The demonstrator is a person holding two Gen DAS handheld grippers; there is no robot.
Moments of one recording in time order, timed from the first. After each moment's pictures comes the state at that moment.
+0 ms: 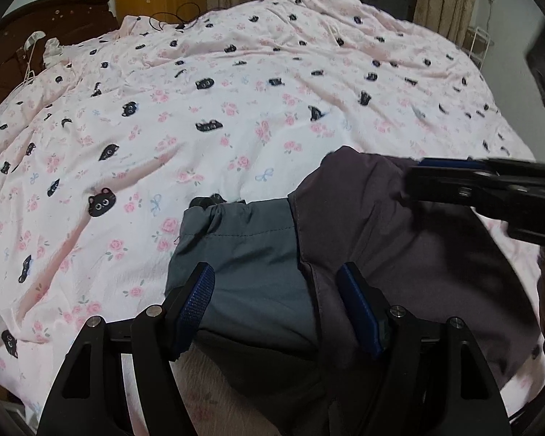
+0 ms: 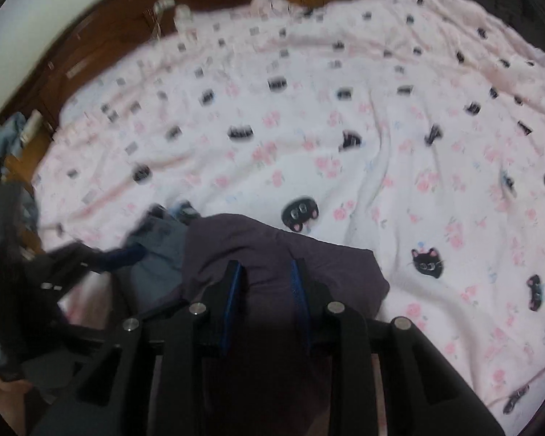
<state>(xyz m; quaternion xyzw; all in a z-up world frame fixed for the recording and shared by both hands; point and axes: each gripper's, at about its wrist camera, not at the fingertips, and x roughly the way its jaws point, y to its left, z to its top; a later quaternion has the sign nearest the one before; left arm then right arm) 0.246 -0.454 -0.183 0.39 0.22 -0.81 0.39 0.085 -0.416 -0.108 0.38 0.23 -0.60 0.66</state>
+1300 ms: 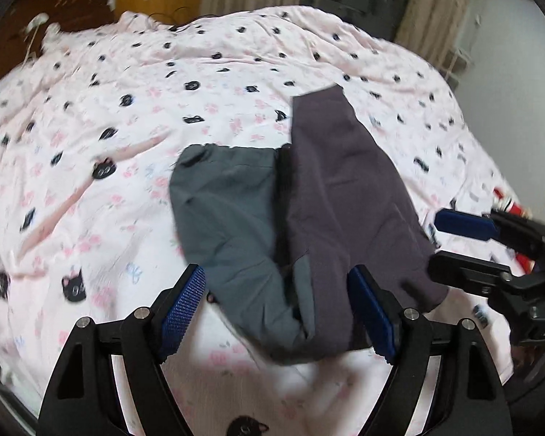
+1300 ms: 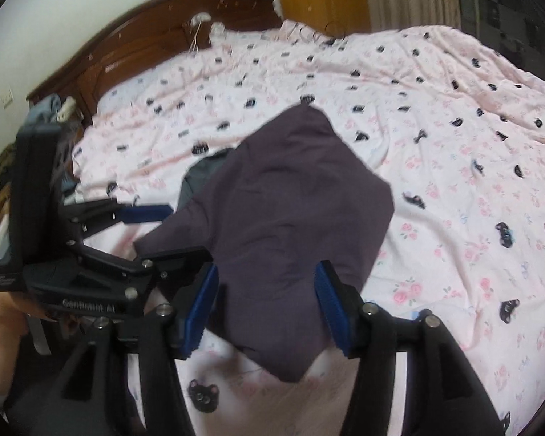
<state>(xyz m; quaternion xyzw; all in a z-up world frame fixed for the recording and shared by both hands) 0.275 -0.403 -0.158 0.34 0.27 -0.83 0.35 0.125 -0.299 -0.090 0.33 0.23 -0.60 0.69</state>
